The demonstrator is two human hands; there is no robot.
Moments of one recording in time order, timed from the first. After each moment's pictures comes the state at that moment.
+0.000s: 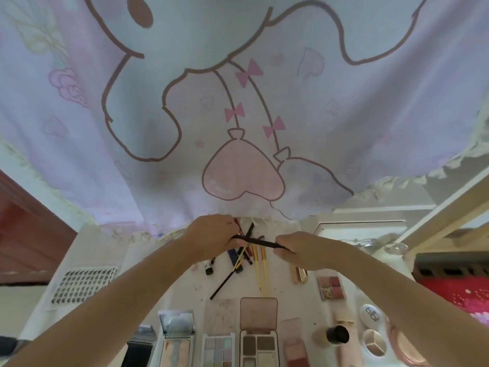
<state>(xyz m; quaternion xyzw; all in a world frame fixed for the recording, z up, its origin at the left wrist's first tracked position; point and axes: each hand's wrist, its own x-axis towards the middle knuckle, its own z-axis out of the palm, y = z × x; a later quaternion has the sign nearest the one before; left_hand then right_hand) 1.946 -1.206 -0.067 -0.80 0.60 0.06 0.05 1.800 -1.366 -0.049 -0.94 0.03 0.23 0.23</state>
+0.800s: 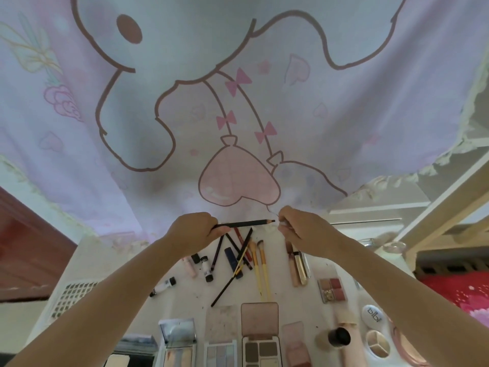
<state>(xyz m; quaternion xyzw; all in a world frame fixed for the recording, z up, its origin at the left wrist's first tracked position) 1.971 -1.202 -0.068 -0.86 0.50 0.07 0.02 1.801 -1.386 -0.048 -0.98 0.06 0.00 0.19</state>
